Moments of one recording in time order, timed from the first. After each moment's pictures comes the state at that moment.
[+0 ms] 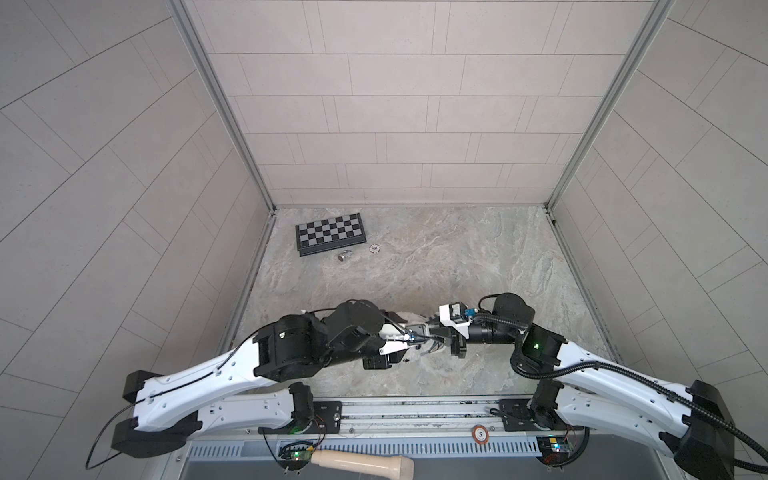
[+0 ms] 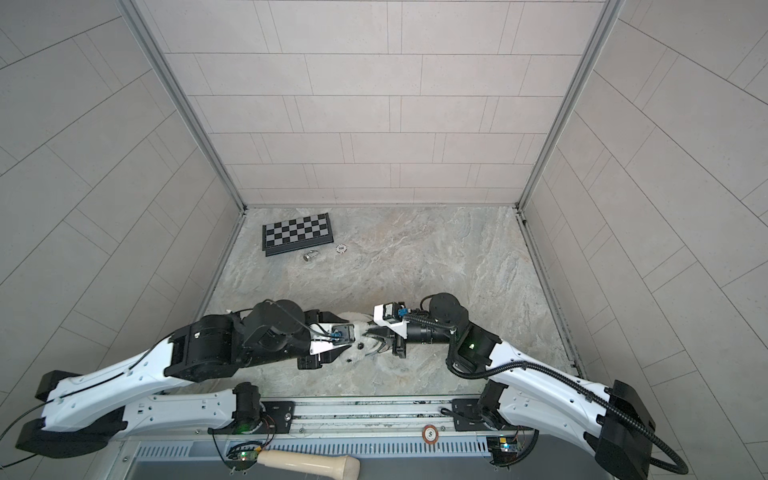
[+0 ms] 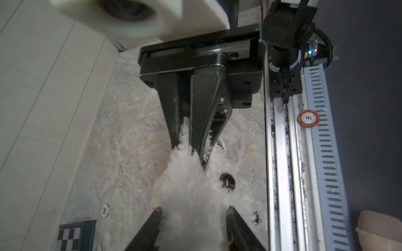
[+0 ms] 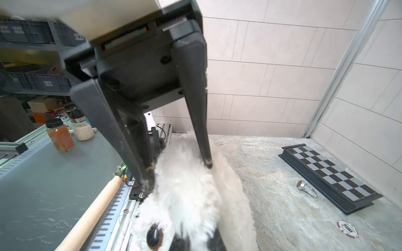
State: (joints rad) left arm -1.26 0.89 1.12 -0.86 -0.12 0.39; right arm 0.87 0.89 0.55 0.27 -0.58 -0.13
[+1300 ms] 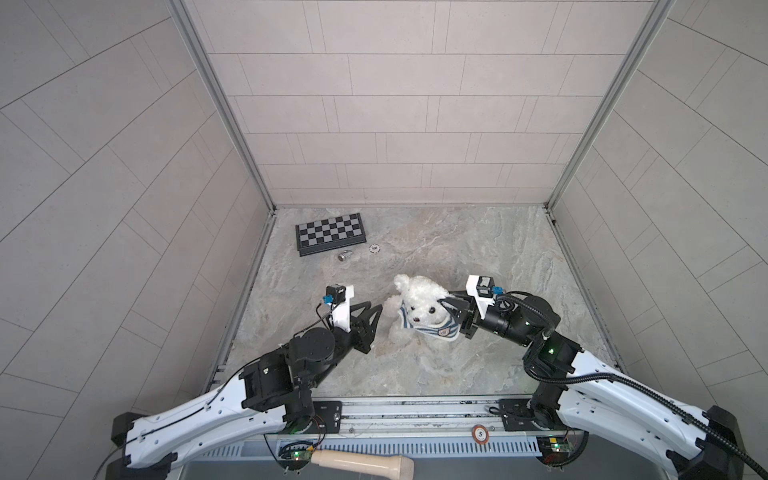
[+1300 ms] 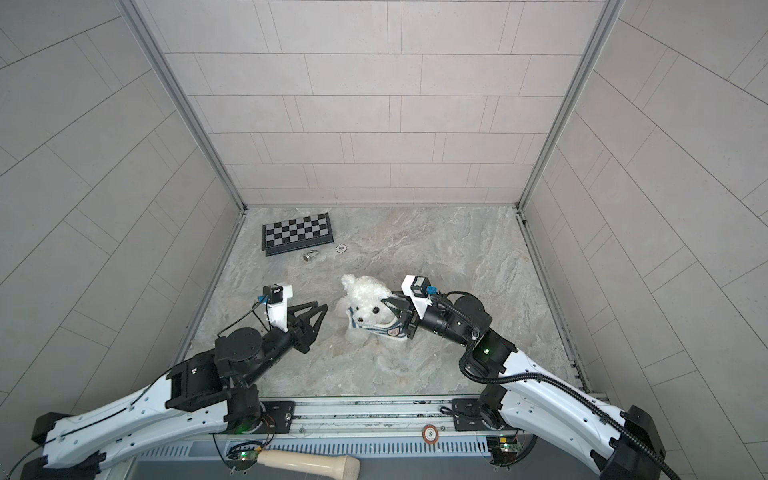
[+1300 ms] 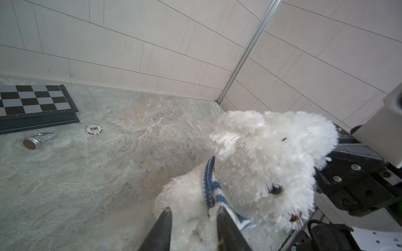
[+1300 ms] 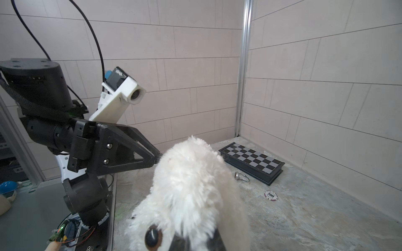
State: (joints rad) left arm -1.09 0.49 0.55 -0.28 -0.47 -0.56; right arm 0.77 0.77 0.51 0.35 -0.29 0.07
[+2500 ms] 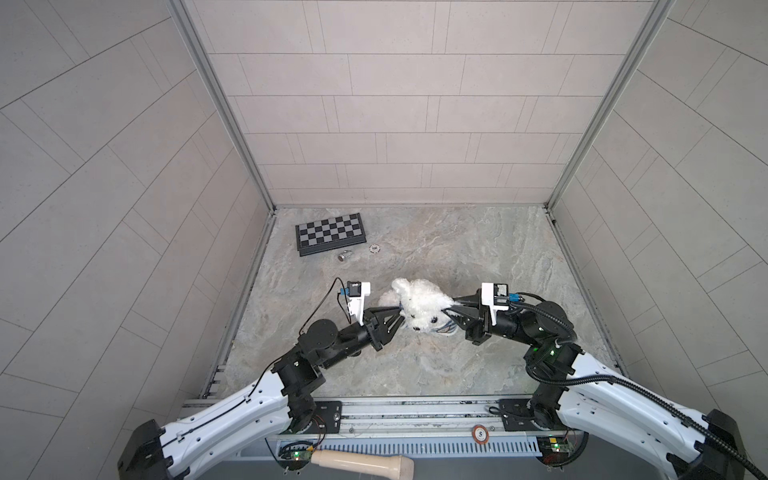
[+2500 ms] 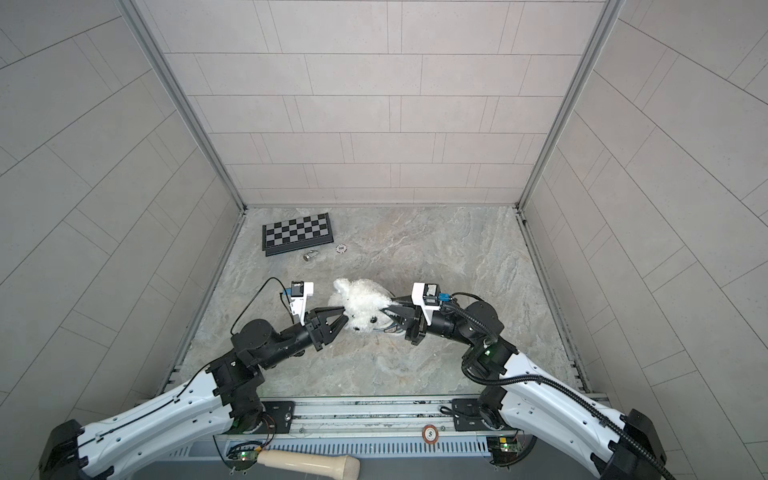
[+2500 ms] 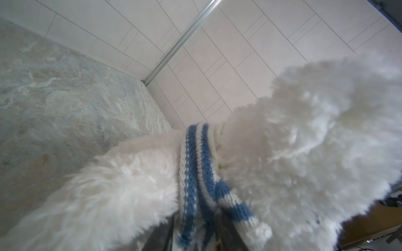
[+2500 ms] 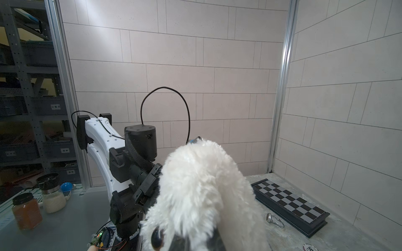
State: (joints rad) left arm -0.91 0.64 0.32 0.34 0.14 -0.83; right arm 0.75 0.75 0.47 0.58 -0.54 0.14
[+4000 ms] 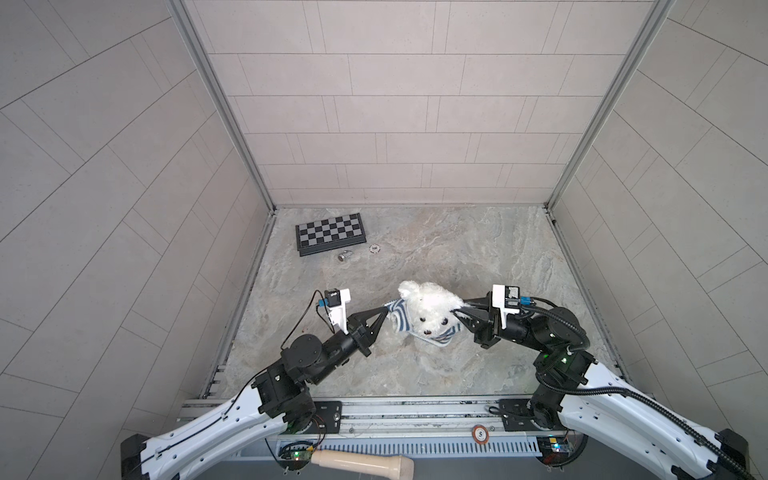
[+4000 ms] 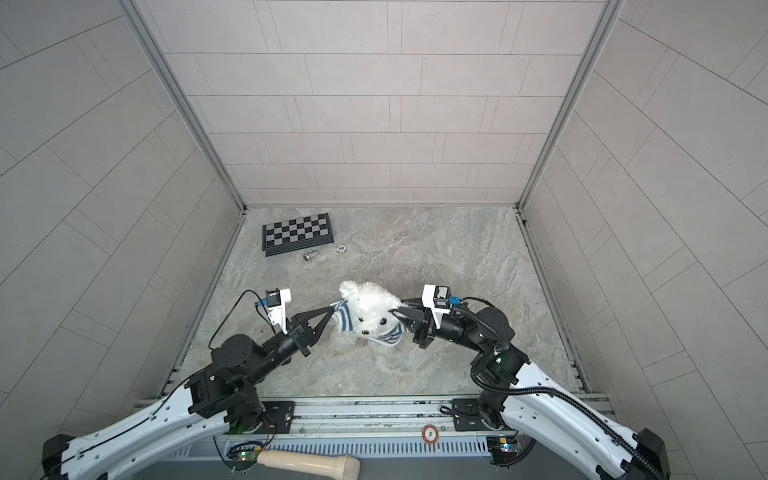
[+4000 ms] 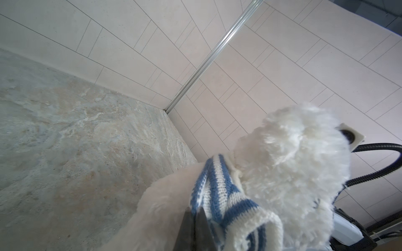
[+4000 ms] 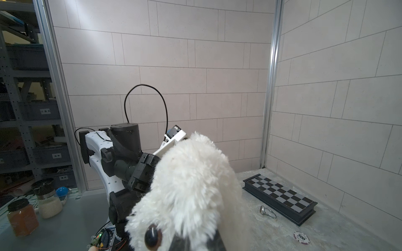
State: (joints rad) left arm -1.00 0.39 0.31 0.11 -0.17 -0.73; right arm 0.73 0.62 0.45 0.47 -0.51 0.15
